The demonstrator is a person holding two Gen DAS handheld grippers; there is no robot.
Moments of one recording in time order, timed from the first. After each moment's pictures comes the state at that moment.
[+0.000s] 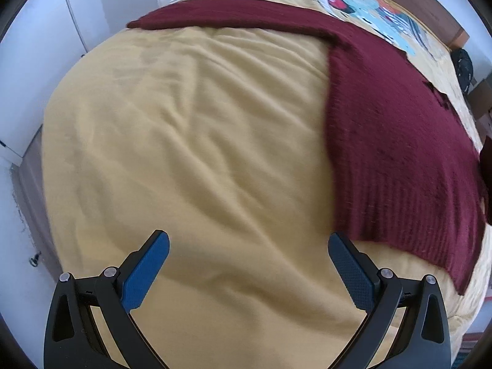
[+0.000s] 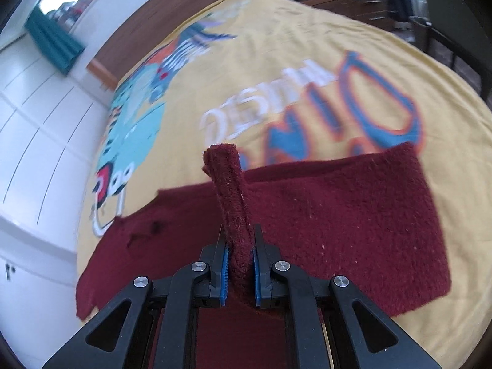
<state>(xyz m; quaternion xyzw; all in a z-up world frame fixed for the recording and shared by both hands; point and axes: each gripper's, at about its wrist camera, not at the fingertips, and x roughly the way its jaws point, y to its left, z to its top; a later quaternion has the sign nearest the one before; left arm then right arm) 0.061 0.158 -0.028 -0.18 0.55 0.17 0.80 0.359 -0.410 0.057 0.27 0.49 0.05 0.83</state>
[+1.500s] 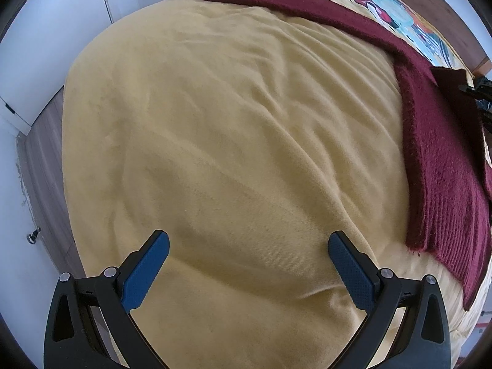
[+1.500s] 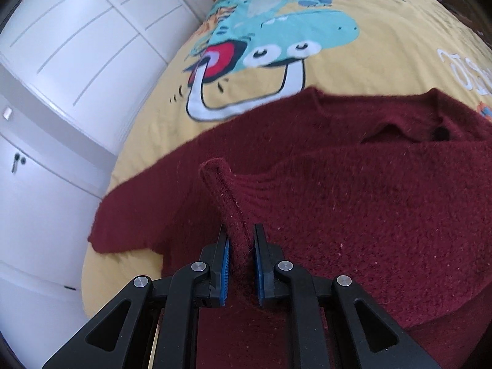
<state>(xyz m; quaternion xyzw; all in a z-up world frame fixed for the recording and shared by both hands) 0.019 0.220 -0.051 -0.23 0.56 0.20 0.77 0.363 -0.021 0.021 0.14 0.54 0.24 0.79</state>
